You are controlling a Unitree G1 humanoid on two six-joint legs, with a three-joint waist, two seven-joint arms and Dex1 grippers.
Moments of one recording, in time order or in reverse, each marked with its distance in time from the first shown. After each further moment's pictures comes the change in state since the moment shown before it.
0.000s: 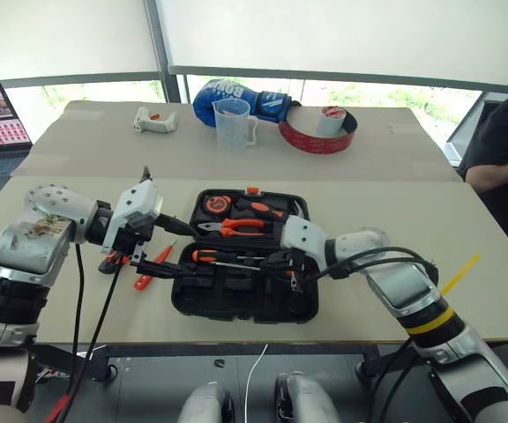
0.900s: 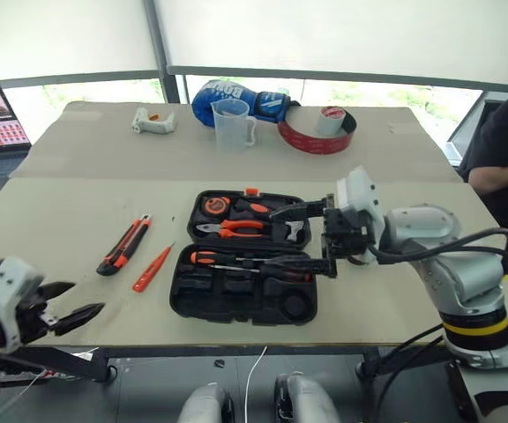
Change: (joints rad) left arm 0.924 -0.084 0.777 -0.233 -0.010 0.171 0.496; right arm 0.054 -0.065 -0.377 -0.282 0.495 0.196 0.117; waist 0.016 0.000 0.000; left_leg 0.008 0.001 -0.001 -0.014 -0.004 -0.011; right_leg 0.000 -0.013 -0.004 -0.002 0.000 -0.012
